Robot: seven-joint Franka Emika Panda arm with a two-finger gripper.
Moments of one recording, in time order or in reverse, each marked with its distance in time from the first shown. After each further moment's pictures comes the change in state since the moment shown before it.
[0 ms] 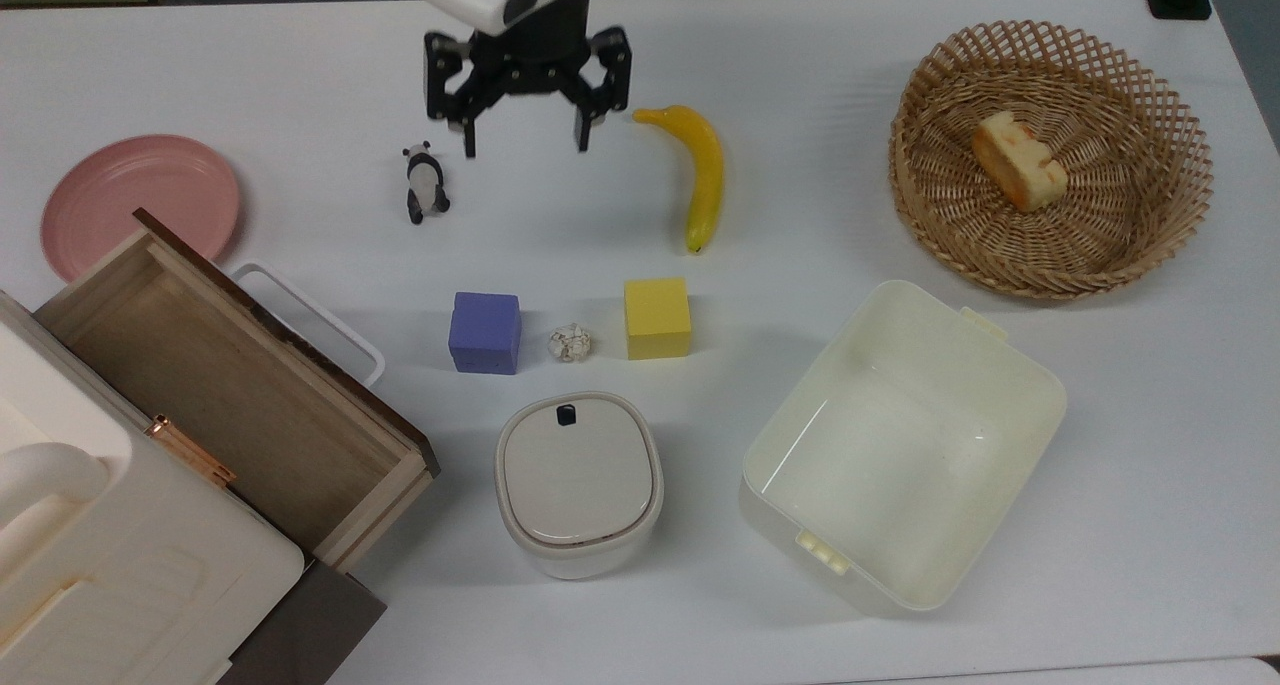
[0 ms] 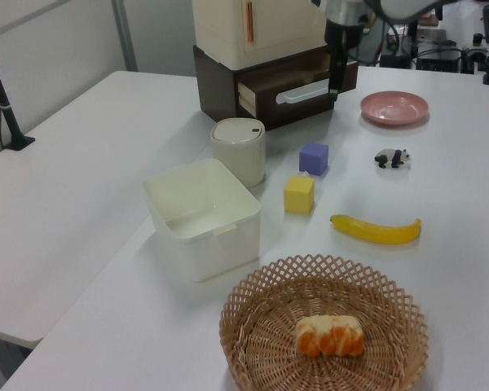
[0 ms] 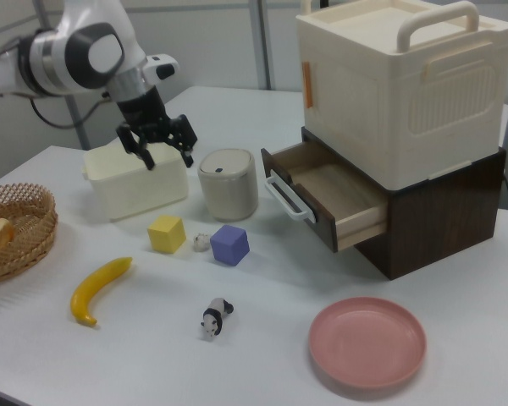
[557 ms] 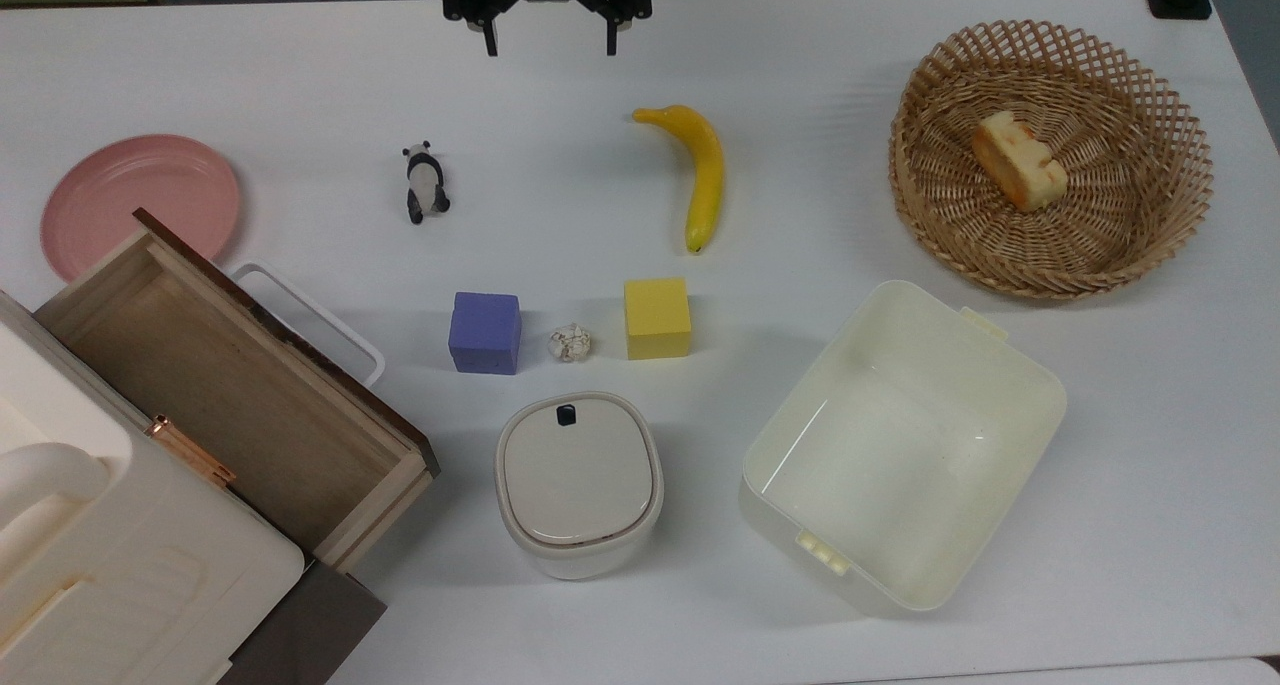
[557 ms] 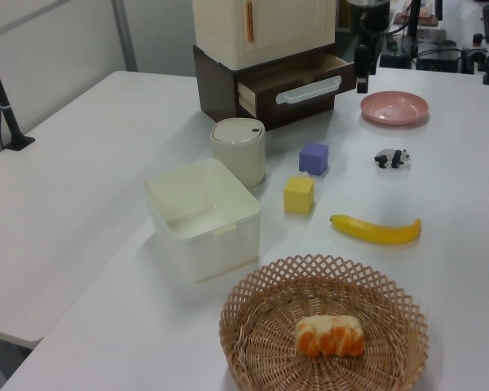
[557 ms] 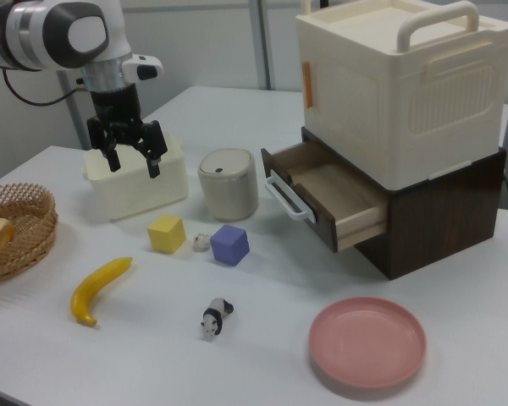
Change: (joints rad) arm -0.001 -0.069 -0.004 0.018 0.112 -0.273 0.104
